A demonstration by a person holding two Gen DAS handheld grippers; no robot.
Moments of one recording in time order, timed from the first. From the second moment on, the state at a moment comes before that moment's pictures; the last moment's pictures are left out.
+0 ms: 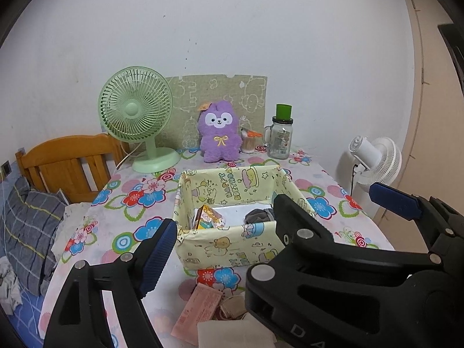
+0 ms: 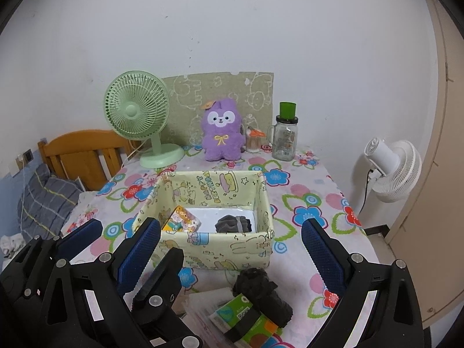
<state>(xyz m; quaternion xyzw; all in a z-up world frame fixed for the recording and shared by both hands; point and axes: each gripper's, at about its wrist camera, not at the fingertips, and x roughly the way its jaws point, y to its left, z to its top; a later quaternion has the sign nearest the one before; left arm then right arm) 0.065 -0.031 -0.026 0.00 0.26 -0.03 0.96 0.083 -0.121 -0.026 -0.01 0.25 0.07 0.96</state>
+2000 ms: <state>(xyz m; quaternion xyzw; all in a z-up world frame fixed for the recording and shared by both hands) 0.061 -0.064 -0.117 0.00 0.35 -0.07 0.93 0.084 -0.157 -0.128 0.02 0.35 0.06 0.93</state>
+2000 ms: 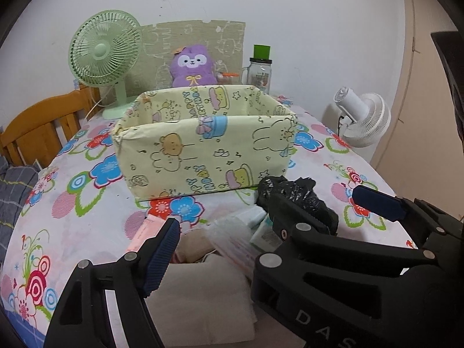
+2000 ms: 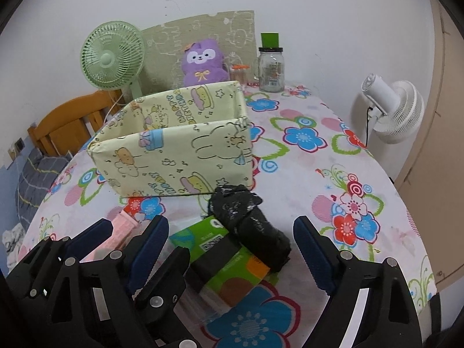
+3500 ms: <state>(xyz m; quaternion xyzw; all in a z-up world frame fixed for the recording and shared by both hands) 0.093 -0.097 -0.138 0.03 0.37 -0.10 0.92 0.114 -0.191 -0.153 0.05 0.38 0.04 0.92</state>
